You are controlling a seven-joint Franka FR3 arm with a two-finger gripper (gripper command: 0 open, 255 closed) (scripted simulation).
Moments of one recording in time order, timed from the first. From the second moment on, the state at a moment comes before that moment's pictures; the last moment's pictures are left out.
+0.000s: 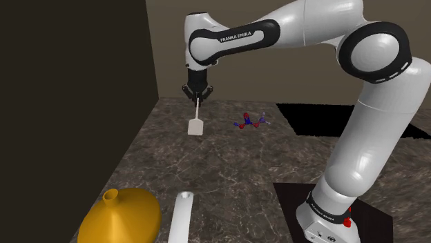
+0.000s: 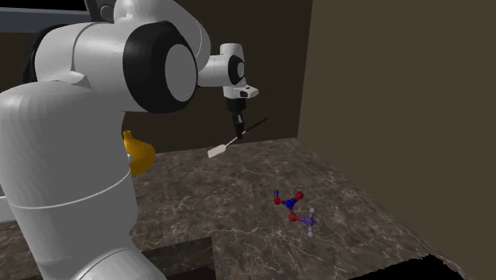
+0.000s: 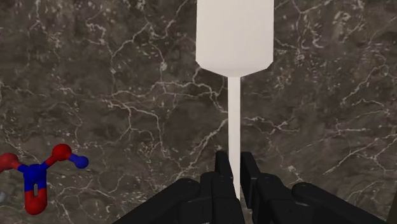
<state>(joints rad) -0.13 0.08 0.32 -1.78 -0.09 1.89 1.07</state>
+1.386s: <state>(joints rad) -0.09 -0.21 0.34 -1.94 0.01 1.77 1.10</state>
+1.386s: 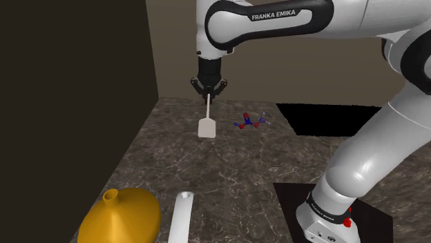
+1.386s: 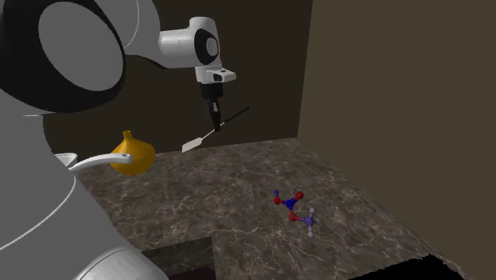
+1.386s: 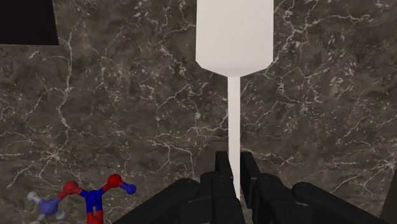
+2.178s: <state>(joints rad) 0.02 -0.60 0.39 -2.25 0.16 1.71 1.19</state>
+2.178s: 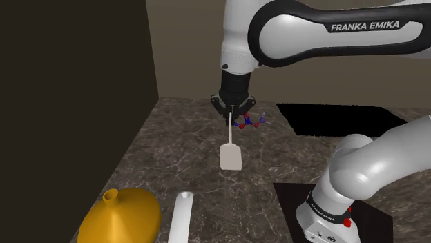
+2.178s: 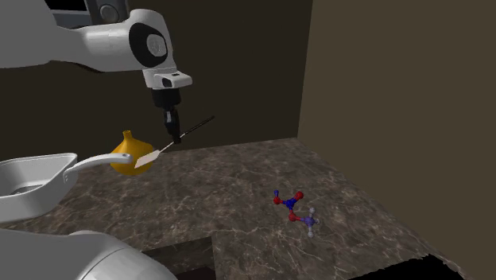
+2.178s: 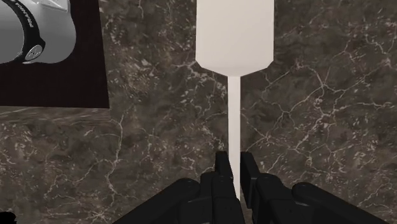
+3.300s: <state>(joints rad) 0.21 -0.96 0.52 -2.44 0.35 1.56 1.39</state>
